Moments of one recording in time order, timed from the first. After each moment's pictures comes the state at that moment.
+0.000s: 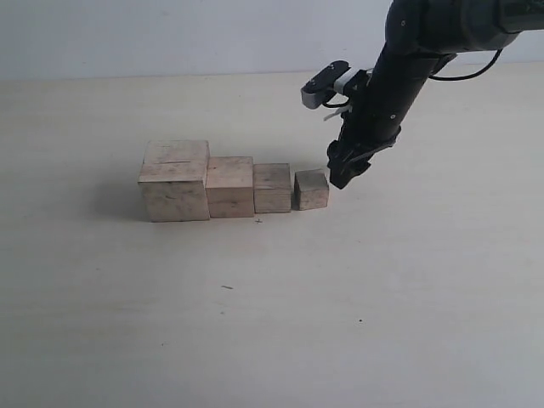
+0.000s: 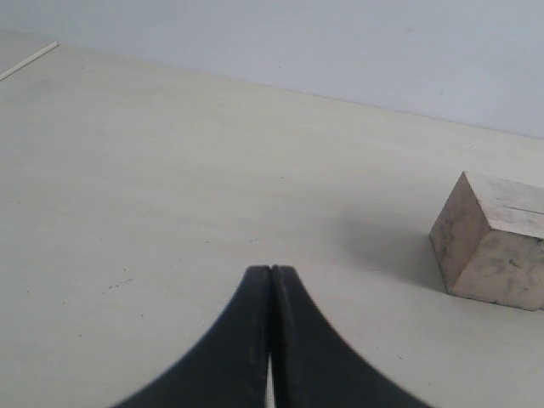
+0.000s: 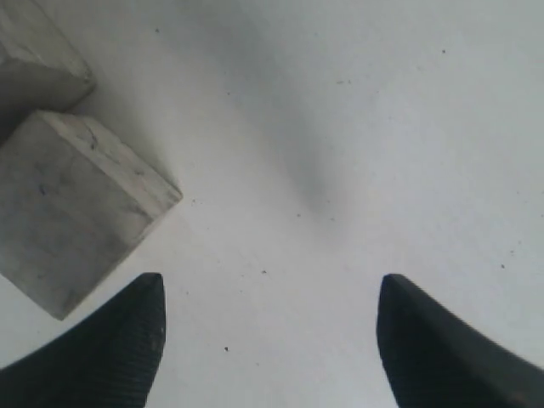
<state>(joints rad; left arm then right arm) 0.04 0.00 0.00 -0.02 0.37 -0.13 0.45 2.20 -1.59 0.19 0.89 -0.67</state>
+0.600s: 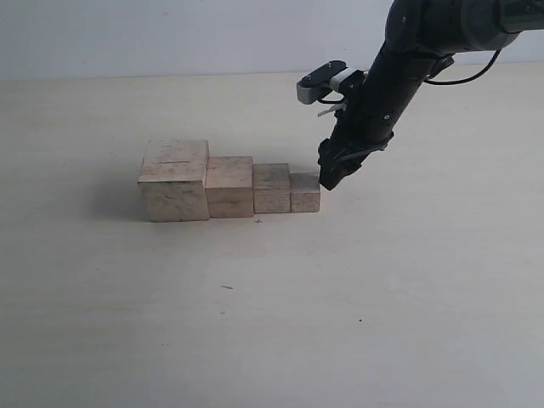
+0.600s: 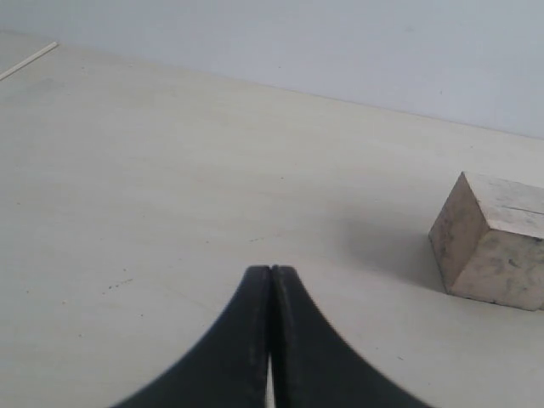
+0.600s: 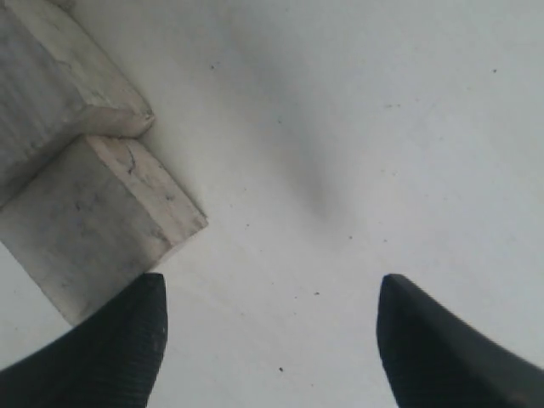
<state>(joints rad) 0.04 0.00 0.00 -0.02 0.37 -0.13 0.45 2.20 -1.59 0.29 0.91 -0.68</state>
